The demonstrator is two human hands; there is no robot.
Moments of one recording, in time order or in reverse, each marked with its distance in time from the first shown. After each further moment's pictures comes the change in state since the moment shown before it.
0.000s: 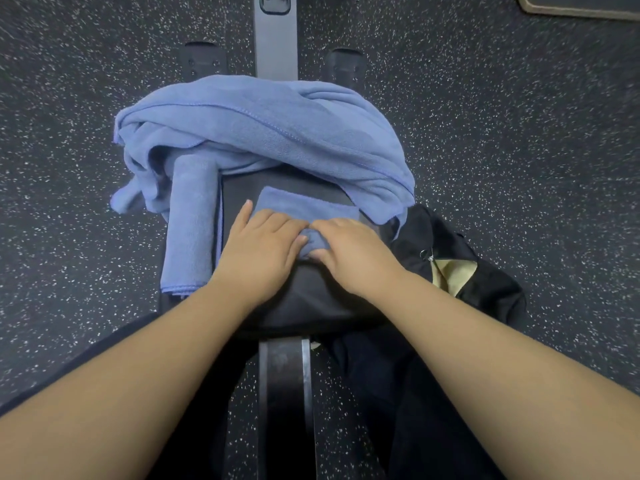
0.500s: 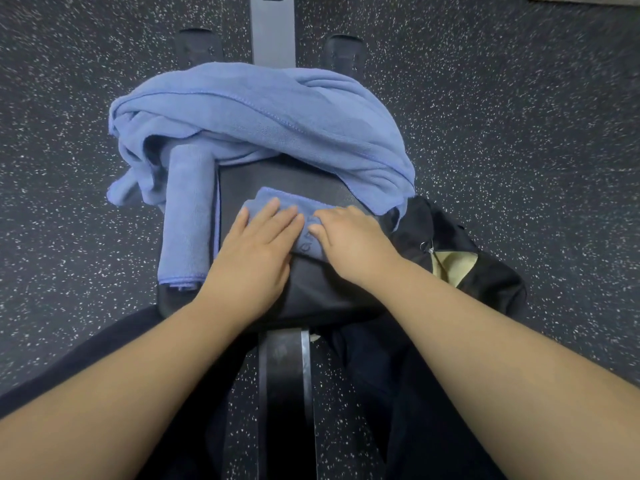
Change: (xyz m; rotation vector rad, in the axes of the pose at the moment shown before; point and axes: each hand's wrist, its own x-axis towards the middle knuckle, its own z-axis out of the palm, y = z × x) left_hand -0.023 0.007 -0.011 0.009 0.013 0.096; right_hand 0.001 -0.008 -0.004 -0.096 -0.044 0.112
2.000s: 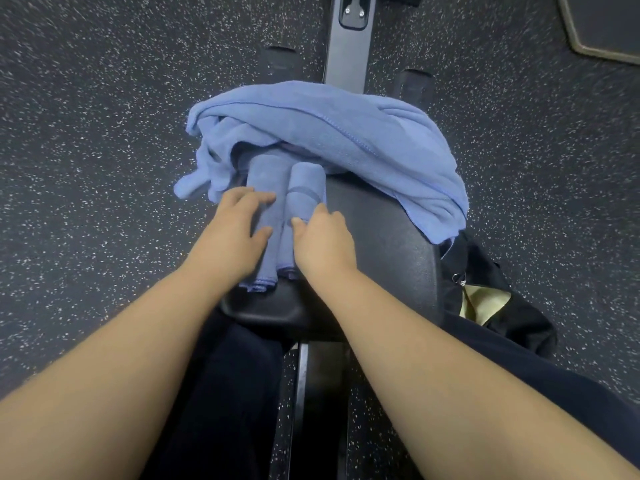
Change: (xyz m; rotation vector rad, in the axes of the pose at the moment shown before) left_hand -0.020 -0.085 -0.041 -0.470 0.037 -0.532; right_hand 0.051 -0.120 0.009 0.395 -0.055 0.404
